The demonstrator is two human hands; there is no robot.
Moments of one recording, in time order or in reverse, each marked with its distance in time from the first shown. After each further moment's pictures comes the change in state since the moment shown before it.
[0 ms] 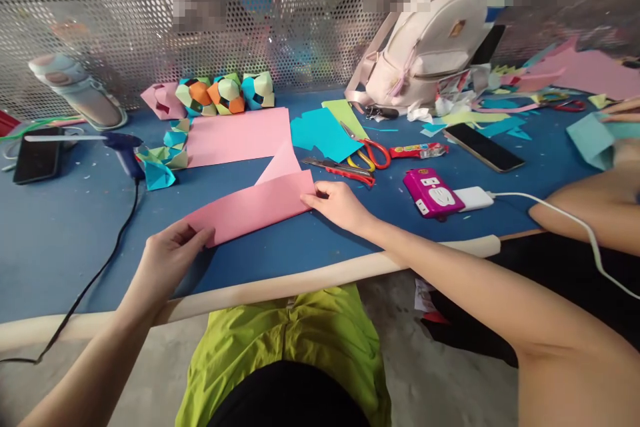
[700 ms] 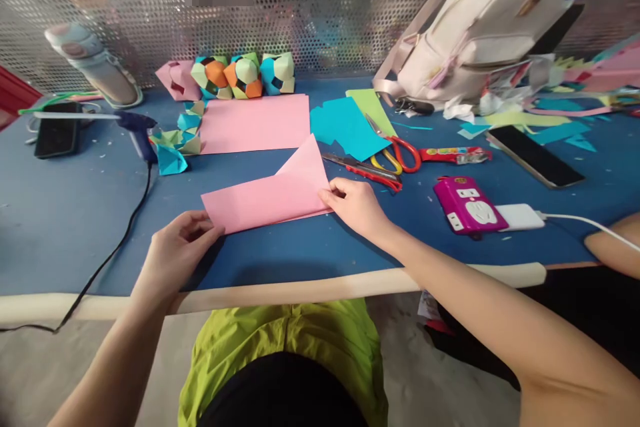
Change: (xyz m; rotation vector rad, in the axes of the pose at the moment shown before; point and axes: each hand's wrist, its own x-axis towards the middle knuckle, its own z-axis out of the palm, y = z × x) left_hand -0.005 -0.001 0.004 -0.117 0.041 -0.103; right_hand 0.005 0.001 0.004 -0.100 0.029 0.035
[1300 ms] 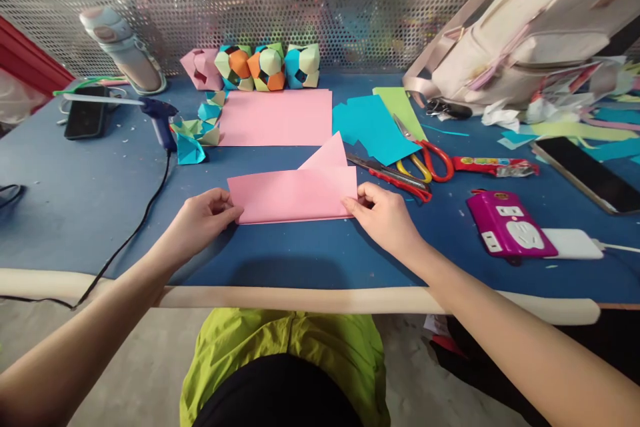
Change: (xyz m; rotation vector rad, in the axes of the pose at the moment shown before) left_hand 0.032 0.016 -0.001 0.144 -0.122 0.007; right_hand -0.007 0.002 -0.005 -0.103 0.029 -0.013
